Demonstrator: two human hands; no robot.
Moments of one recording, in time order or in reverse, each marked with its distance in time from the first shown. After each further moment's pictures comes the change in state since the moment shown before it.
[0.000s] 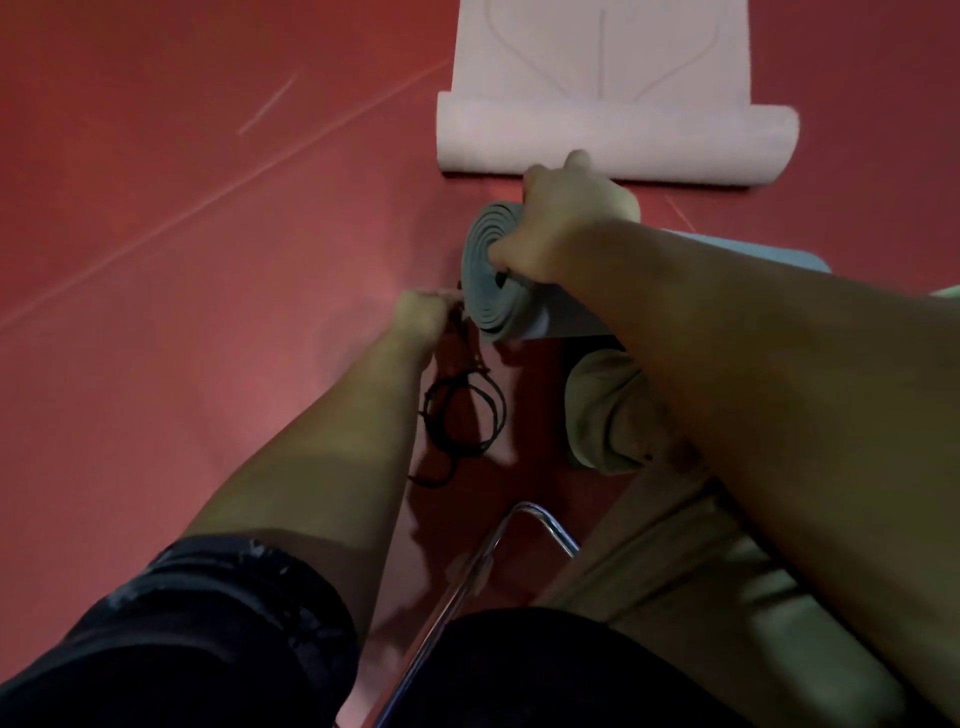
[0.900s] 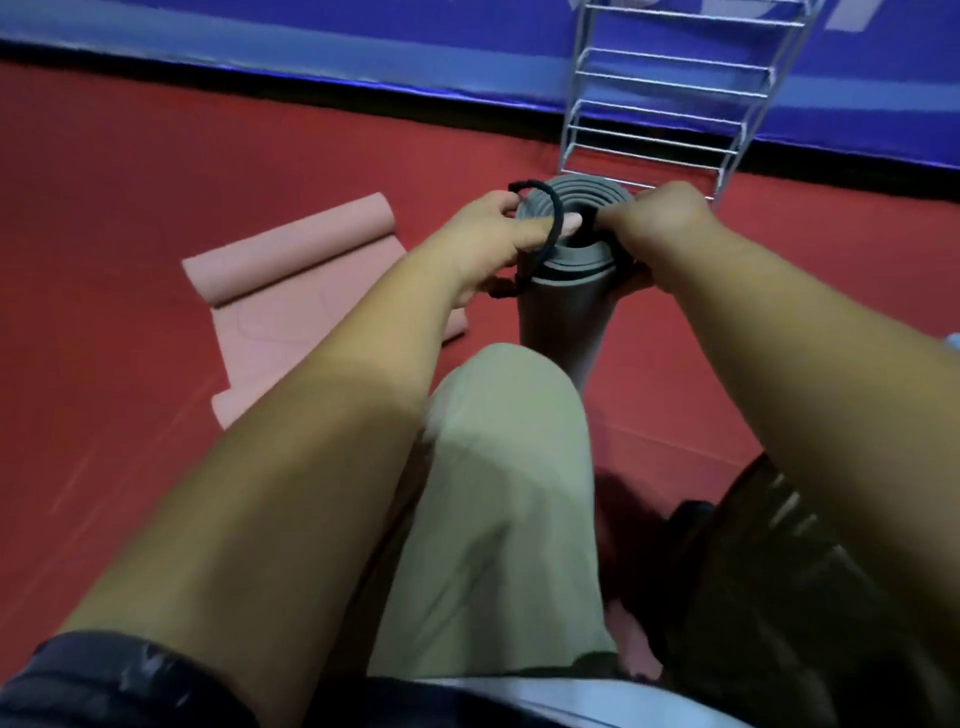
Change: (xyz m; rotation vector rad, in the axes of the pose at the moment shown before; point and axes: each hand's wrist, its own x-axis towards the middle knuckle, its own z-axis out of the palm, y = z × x) left_hand -0.317 0.317 0.286 0.332 -0.733 0.737; right_hand -0.221 0.370 -0.170 1.115 0.650 0.746
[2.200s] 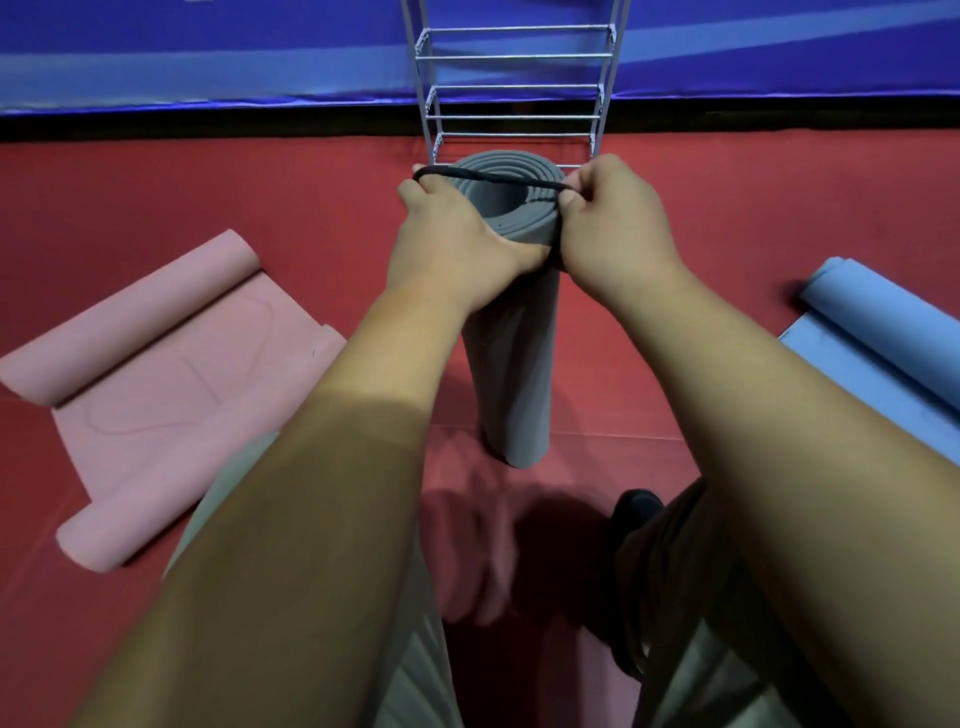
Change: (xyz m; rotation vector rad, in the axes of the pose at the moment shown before) left_hand 0.091 0.028 0.145 0.735 0.296 0.224; right_hand 0.058 0.074 -0.081 -0.116 0.328 -0.341
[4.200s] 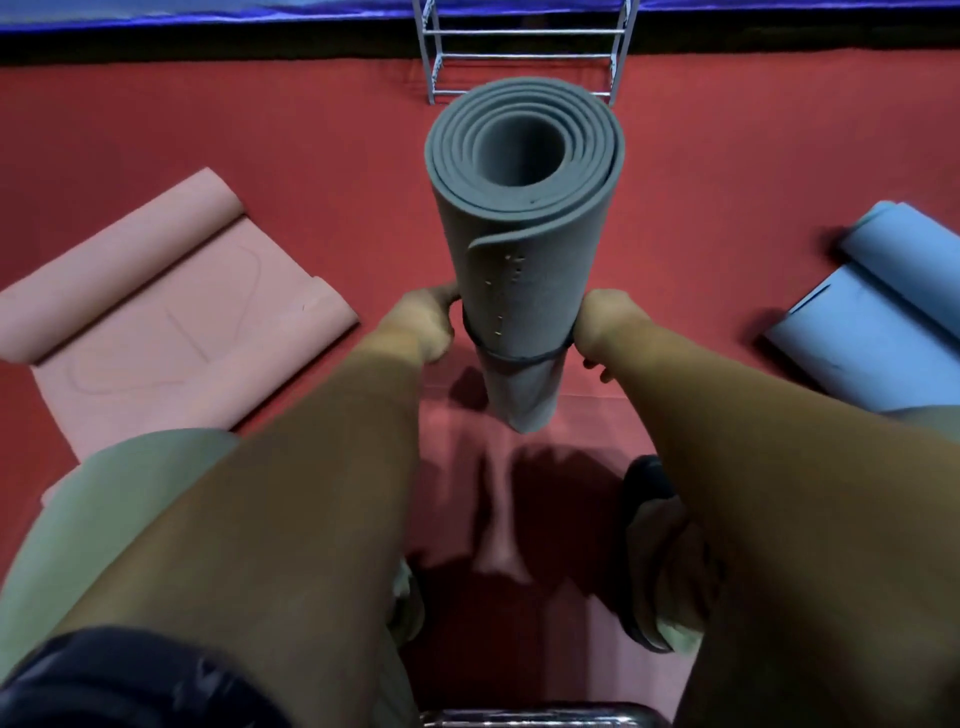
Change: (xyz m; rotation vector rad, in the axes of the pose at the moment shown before) left_hand 0.022 -0.162 0.121 0.012 -0.558 -0.219; right_hand -0.018 0.131 0.101 -0.182 -0.544 0.563
